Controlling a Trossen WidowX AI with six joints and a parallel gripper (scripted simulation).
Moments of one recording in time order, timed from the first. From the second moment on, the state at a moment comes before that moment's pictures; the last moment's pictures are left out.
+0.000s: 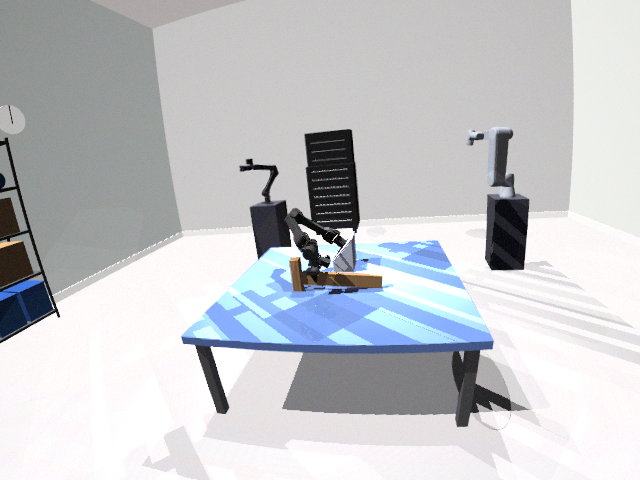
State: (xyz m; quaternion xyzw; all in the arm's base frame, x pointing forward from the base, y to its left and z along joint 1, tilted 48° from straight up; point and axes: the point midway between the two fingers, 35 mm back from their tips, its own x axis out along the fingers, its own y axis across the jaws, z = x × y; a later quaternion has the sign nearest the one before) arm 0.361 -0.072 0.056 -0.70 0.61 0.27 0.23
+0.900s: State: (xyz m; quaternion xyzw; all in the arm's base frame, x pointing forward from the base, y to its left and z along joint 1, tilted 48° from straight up) arm 0.361 -0.074 0.058 -0.70 0.61 0.27 0.23
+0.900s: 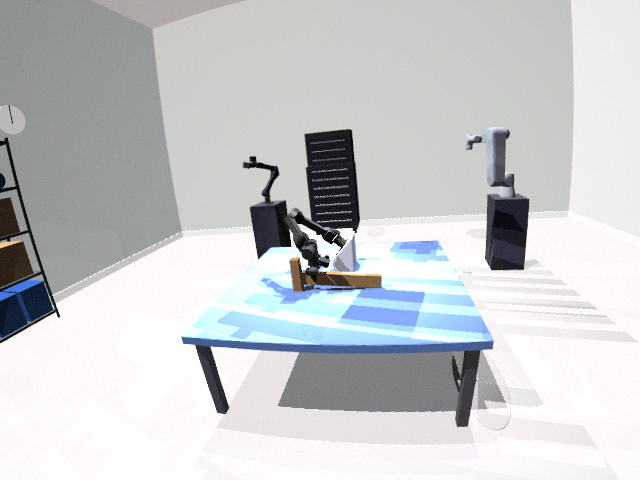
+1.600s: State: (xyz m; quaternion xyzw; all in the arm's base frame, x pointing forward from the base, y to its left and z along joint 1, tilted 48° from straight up) arm 0.361 -0.075 0.059 -0.70 0.61 0.27 0.23
